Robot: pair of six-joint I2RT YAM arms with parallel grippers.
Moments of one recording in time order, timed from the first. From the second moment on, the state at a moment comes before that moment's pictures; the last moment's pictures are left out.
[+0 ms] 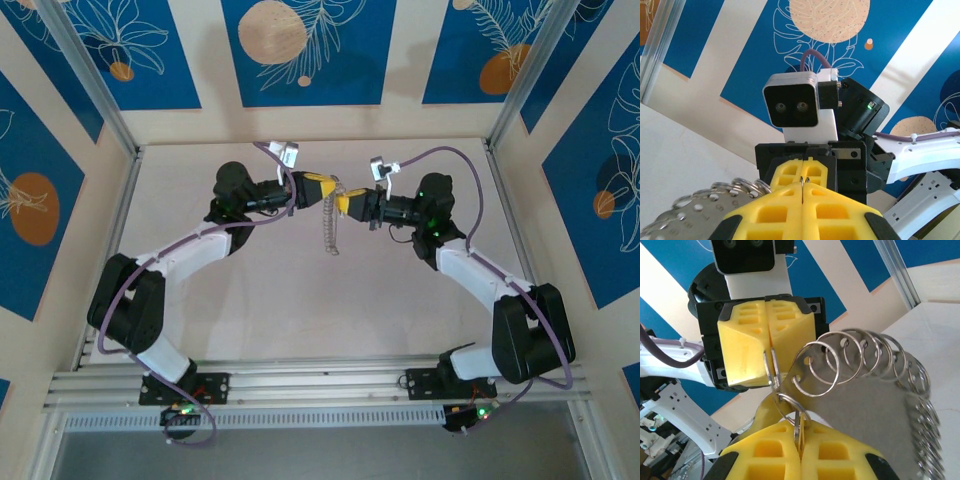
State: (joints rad) left arm -0.51 1.61 1.08 0.77 0.95 -0.74; right arm 0.32 1.37 0.83 0.59 -1.04 0.66
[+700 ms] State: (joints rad) left arm -0.53 1.61 1.08 0.81 0.92 -0.76; right arm 0.37 1.36 0.85 0.50 -1.02 0.60
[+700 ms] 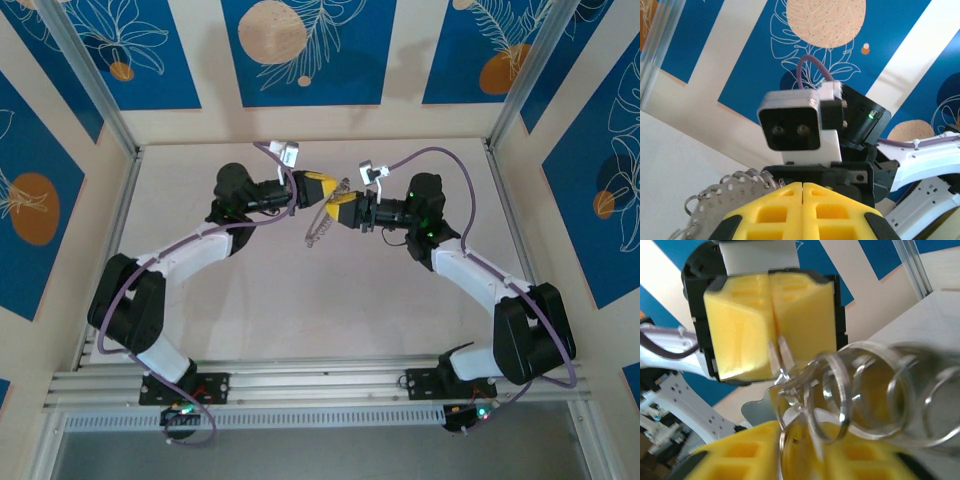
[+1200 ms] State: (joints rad) left arm -0.53 1.61 1.05 0.94 0.84 -0.86; right arm 0.28 1.08 0.74 0.44 -0.95 0.61
